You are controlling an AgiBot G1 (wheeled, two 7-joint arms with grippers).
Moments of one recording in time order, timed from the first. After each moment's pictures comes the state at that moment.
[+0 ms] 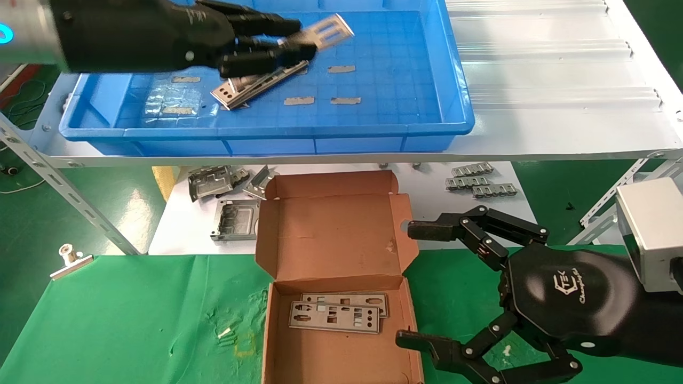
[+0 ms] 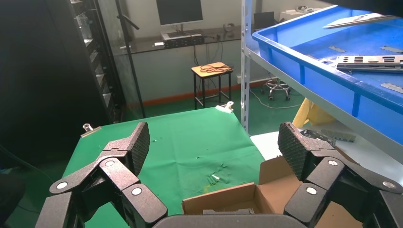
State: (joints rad) left arm -2.07 1.16 0.53 -0.09 1.31 1.47 0.08; right arm 1.12 -0.54 -0.46 1.25 -0.60 -1.42 0.09
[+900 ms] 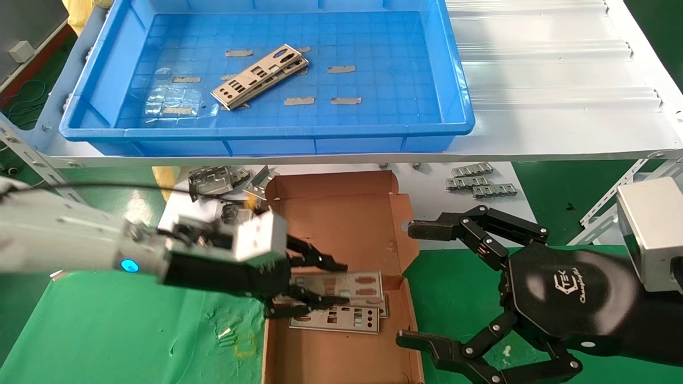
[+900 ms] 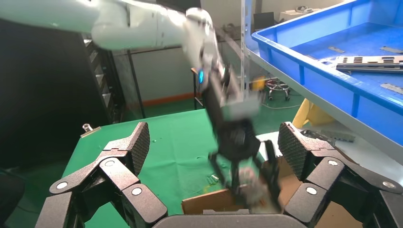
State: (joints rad) left arm -1.60 1.13 0.78 -0.44 1.19 1.47 0.29; right arm 1.12 -0.54 -0.46 1.25 -0.60 -1.42 0.09
